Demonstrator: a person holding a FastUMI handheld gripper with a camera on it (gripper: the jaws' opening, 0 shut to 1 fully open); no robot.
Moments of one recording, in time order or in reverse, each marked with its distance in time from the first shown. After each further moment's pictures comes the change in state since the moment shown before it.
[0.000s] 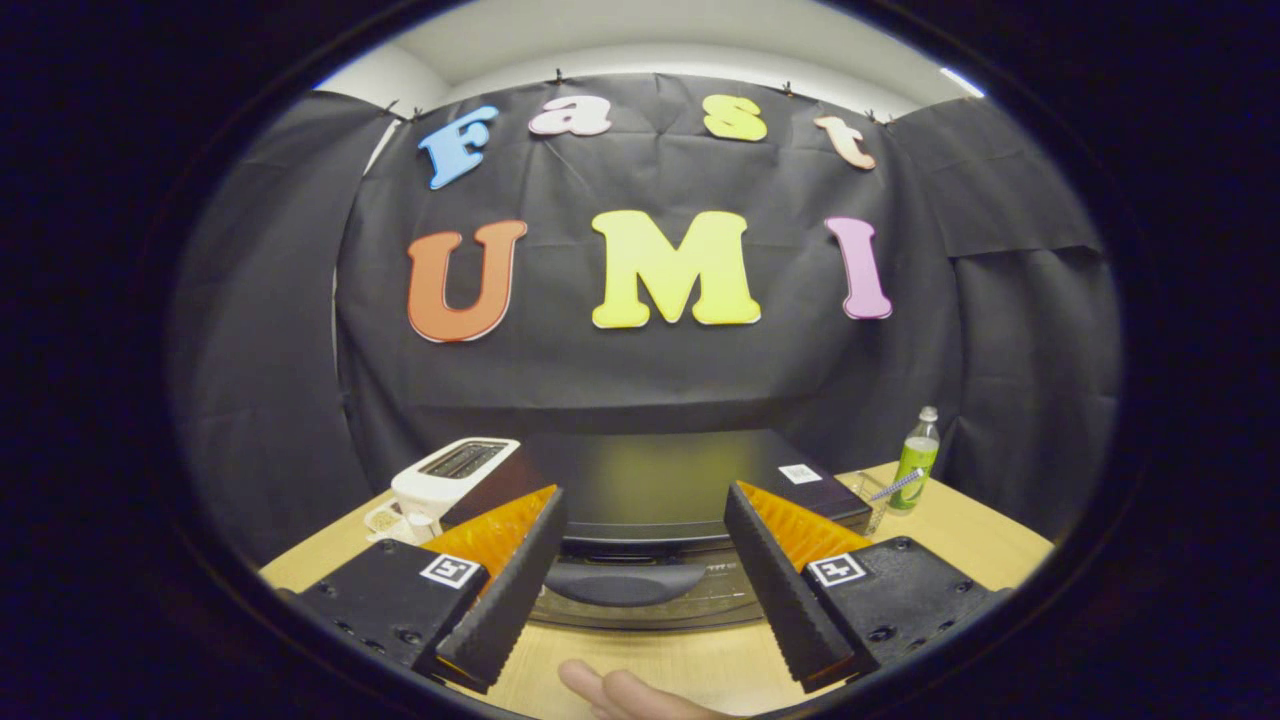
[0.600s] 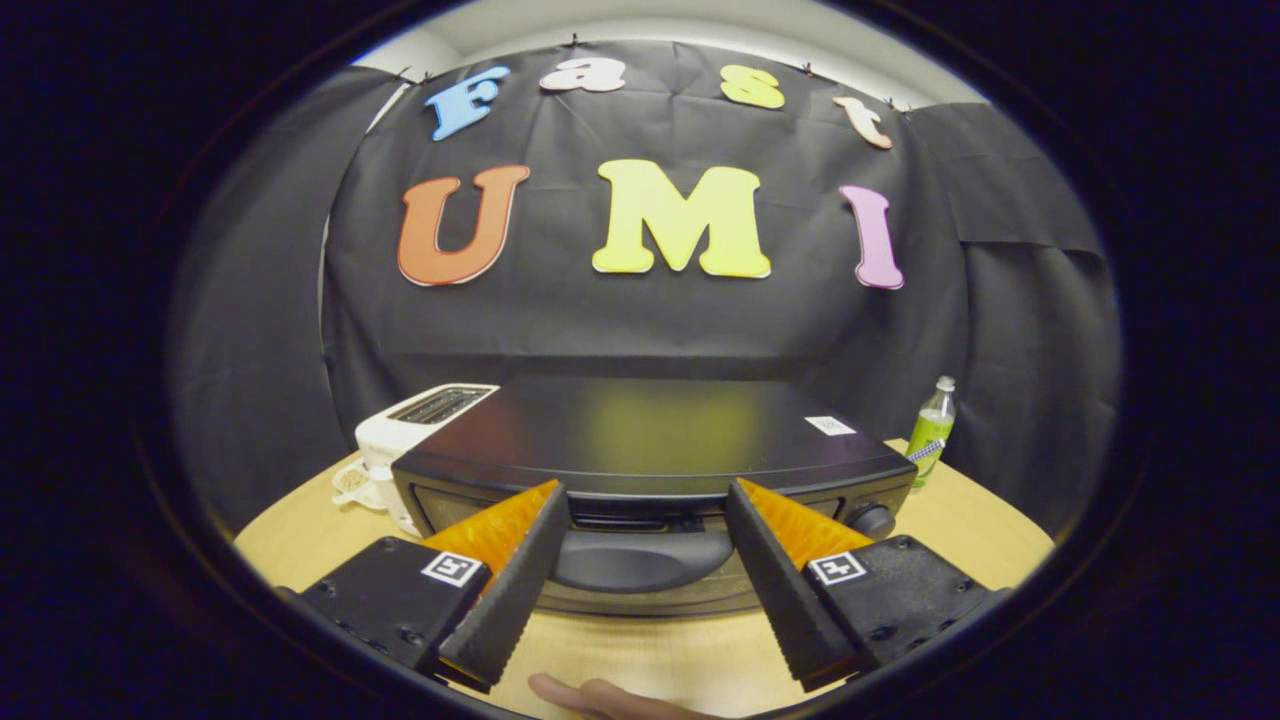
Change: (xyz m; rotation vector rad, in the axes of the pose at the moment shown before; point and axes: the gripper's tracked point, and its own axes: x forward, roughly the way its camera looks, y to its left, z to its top) arm 0.026 -0.002 -0.047 -0.035 0.071 -0.034
